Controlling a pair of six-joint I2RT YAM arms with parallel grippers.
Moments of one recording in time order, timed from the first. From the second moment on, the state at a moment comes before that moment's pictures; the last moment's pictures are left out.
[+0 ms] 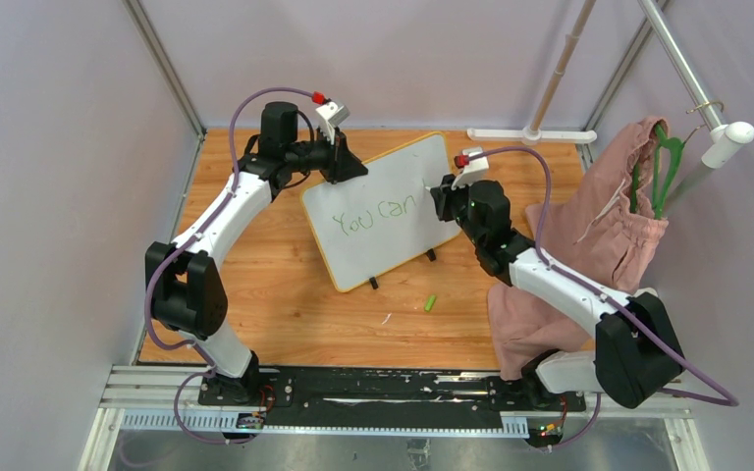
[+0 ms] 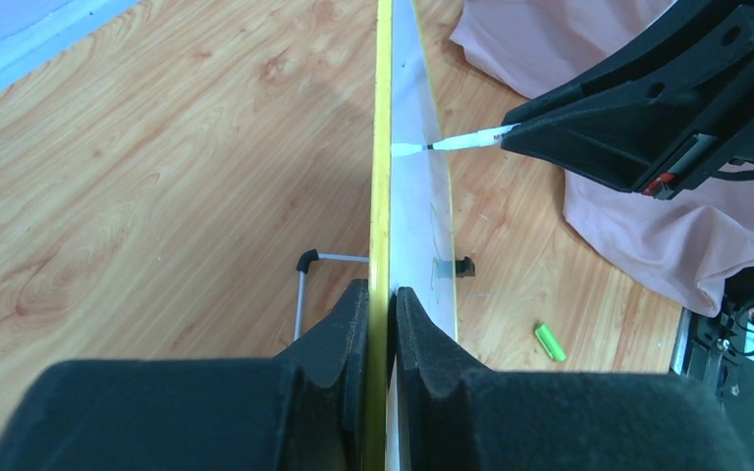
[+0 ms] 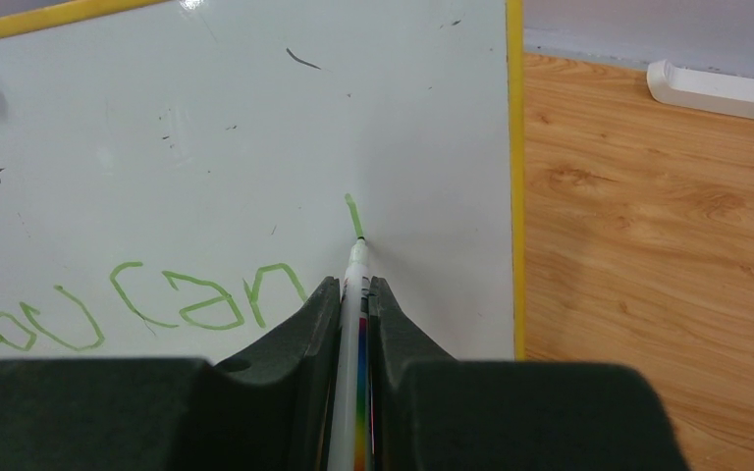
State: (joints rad) left arm -0.28 1.65 1.42 -0.21 0.82 0.05; right arm 0.54 1.30 0.81 0.34 0.14 0.14
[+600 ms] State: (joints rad) left arm -0.29 1.64 1.42 -0.21 0.82 0.05; right arm 0.54 1.28 0.74 0.32 0.14 0.16
